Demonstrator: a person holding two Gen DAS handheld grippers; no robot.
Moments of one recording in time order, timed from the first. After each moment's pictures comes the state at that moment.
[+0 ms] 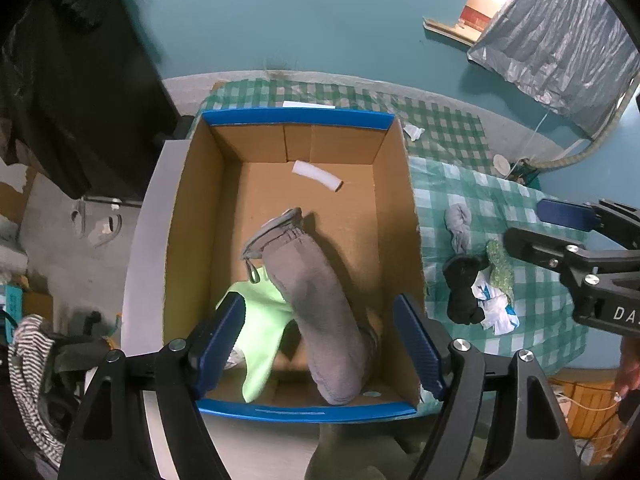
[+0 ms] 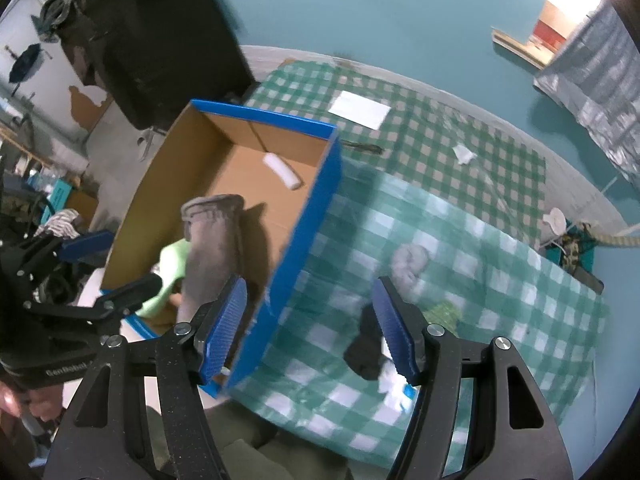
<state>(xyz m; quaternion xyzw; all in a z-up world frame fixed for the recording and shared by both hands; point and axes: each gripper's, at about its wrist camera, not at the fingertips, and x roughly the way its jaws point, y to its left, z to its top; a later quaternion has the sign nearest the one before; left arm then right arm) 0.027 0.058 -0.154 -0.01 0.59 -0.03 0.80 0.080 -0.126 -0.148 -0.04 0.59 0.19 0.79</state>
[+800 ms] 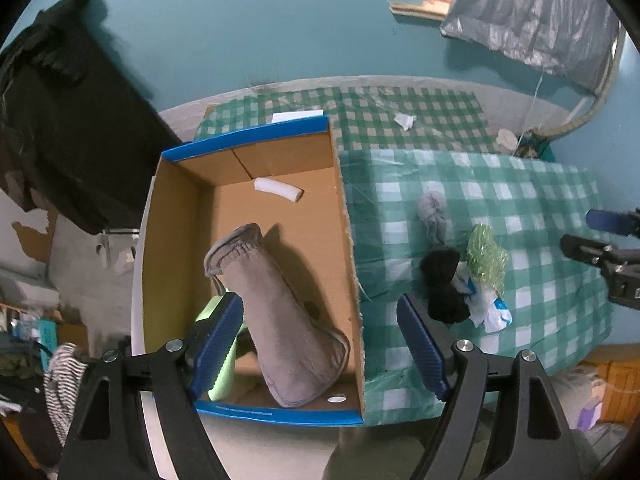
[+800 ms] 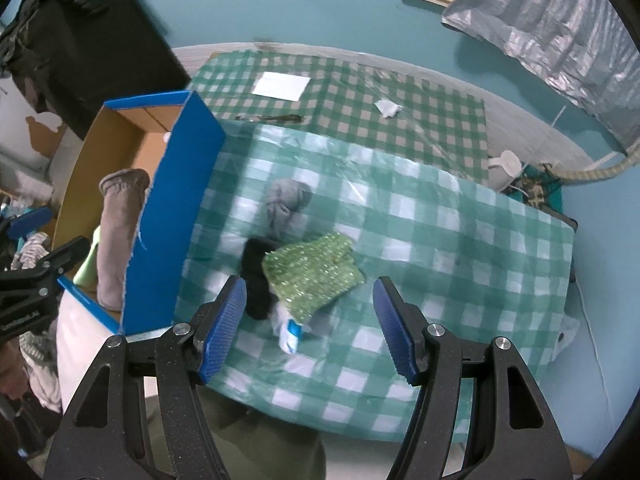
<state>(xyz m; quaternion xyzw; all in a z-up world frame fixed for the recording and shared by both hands) 0.022 -0.031 -0.147 0.09 0.59 -0.02 0.81 0.050 -0.257 -0.164 -0.01 0.61 0.10 0.78</state>
